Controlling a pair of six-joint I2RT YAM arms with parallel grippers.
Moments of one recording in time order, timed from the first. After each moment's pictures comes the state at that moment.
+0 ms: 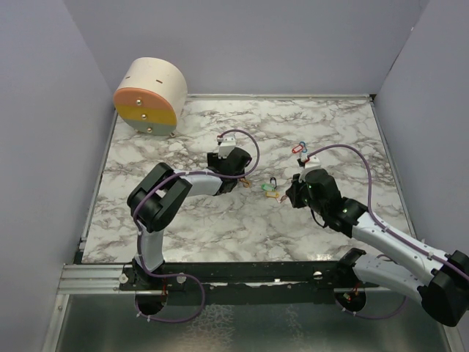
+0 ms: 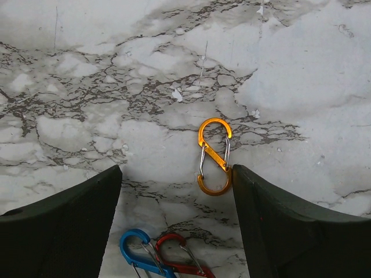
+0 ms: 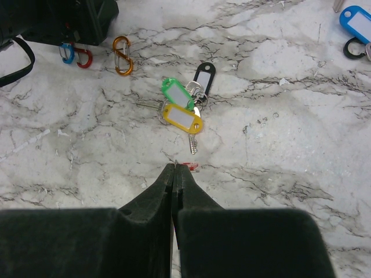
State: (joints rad) left arm -0.71 1.93 1.05 0.09 -0.63 -0.54; right arm 0.68 0.95 0.57 -0.20 0.19 0.34
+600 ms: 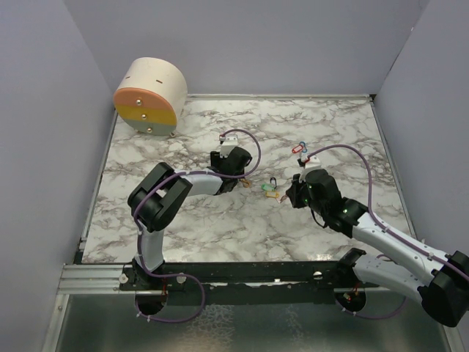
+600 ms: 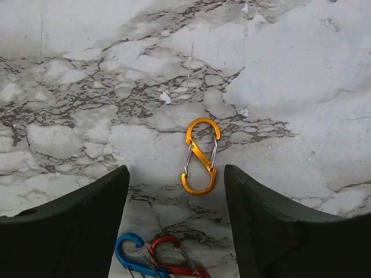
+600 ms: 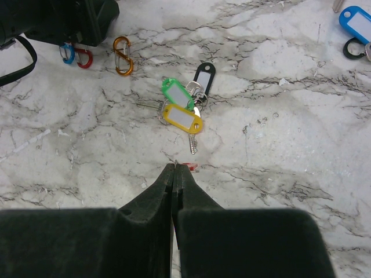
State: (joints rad) left arm -0.71 1.92 1.05 0.09 -0.60 -0.51; right arm 0.68 0.95 0.57 -0.20 0.19 0.34
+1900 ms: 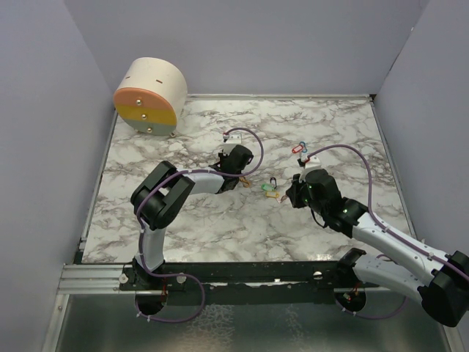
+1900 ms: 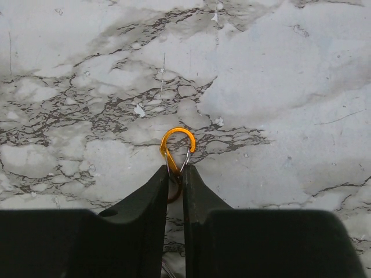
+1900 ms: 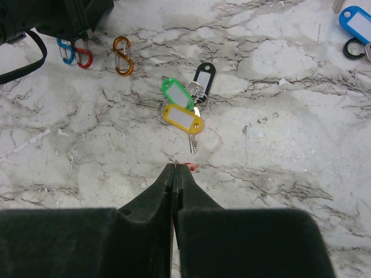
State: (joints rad) left arm -0.71 1.96 1.09 0.13 -0.55 -0.47; right arm 0.68 0.95 0.57 -0.20 0.19 0.34
